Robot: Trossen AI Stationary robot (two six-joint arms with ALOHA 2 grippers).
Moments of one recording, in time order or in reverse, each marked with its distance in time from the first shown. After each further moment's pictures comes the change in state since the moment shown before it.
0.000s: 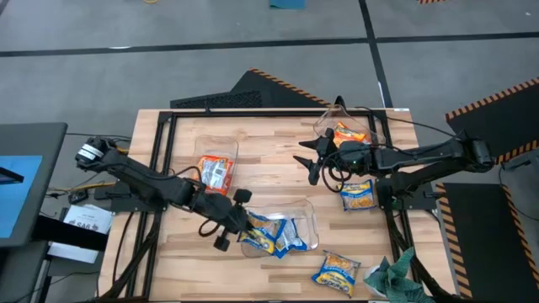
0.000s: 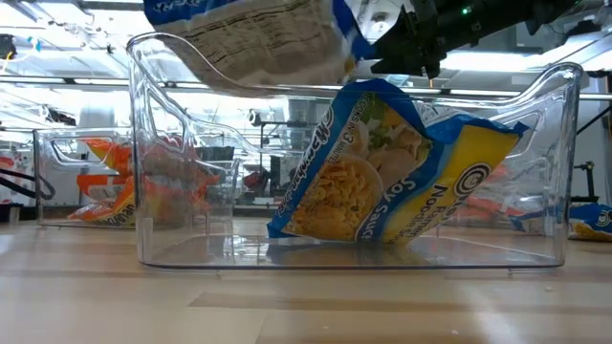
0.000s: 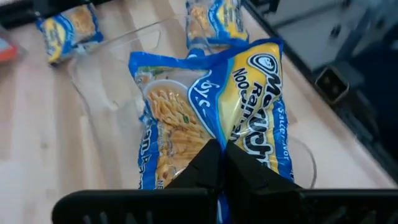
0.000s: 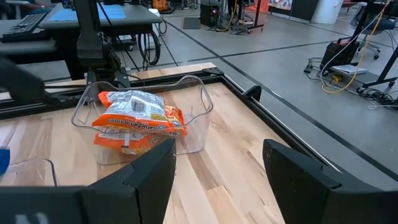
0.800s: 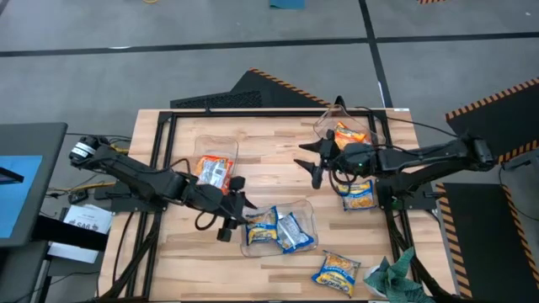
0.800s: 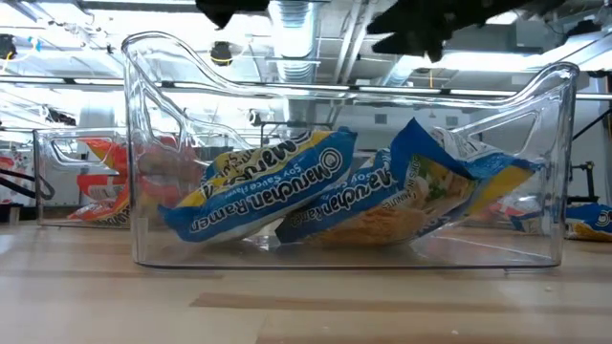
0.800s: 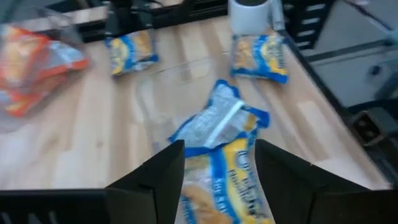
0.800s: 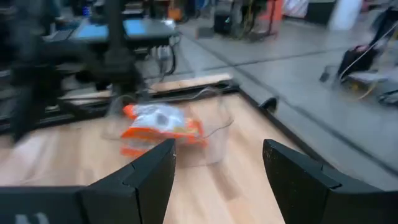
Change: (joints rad) left arm 0.021 -0.082 0.010 -0.003 -0.141 -0.057; right arm 0.057 -0.033 0.034 -0.034 0.001 0.016
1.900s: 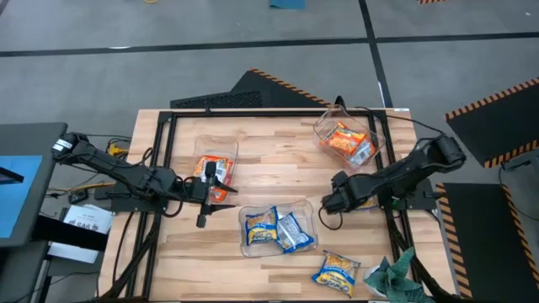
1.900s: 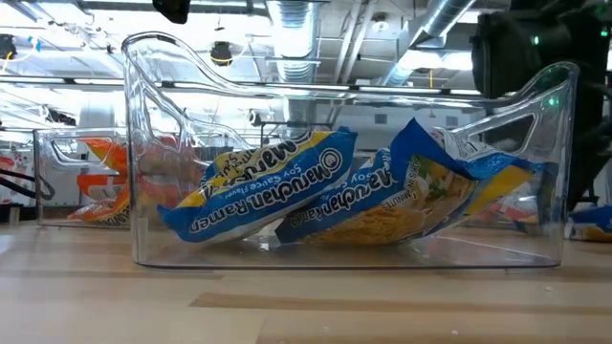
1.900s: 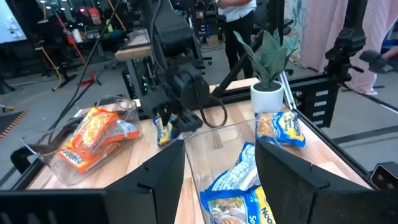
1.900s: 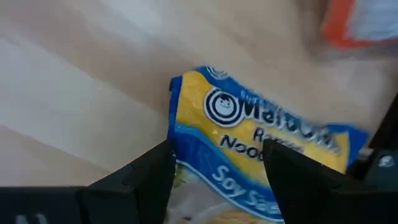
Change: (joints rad) left arm 0.001 -0.415 -0.433 0.461 -0.084 0.129; right arm 0.254 0.396 0.043 -1.230 -0.065 1.208
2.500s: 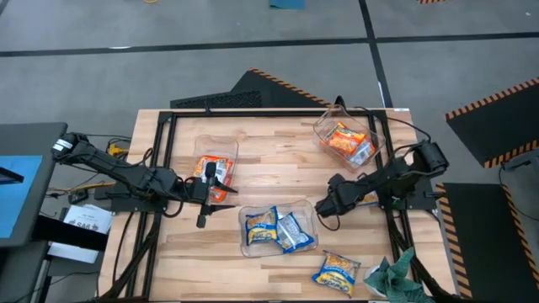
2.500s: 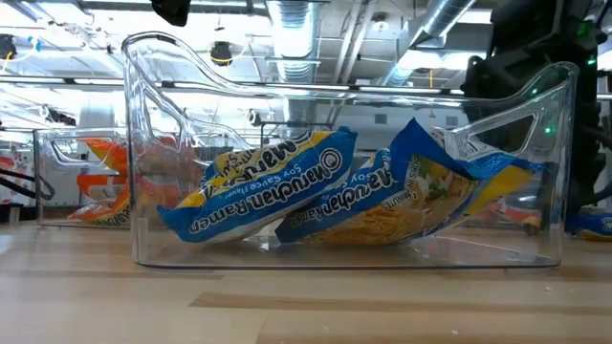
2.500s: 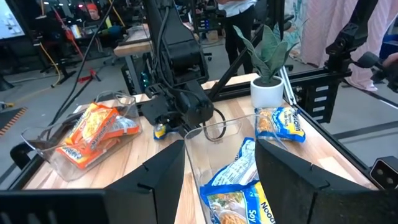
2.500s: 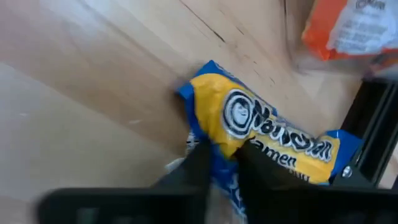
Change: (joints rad) left arm 0.000 0.000 0.000 -0.019 0.000 -0.003; right arm -0.003 0.222 0.010 0.001 -0.018 -0.033
